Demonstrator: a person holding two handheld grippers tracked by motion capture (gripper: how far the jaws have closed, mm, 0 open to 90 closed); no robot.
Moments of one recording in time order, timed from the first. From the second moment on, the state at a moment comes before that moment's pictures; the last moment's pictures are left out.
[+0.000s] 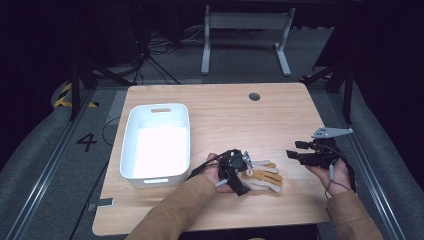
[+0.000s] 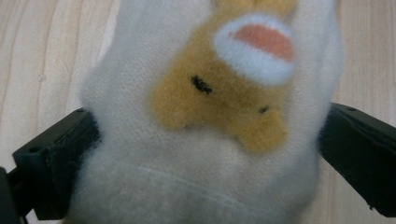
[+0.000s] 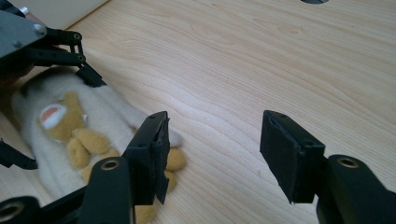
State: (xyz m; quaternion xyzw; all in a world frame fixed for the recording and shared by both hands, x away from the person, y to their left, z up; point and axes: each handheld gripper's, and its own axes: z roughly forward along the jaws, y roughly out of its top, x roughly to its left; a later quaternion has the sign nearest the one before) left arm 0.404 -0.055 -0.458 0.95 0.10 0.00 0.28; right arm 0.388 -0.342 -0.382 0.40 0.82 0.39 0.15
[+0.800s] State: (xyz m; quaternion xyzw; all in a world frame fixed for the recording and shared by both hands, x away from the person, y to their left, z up) left arm 0.399 -0.060 -0.440 0.96 0.12 0.03 0.23; right arm 0.388 -0.341 -0.382 0.40 0.82 0.39 0.16
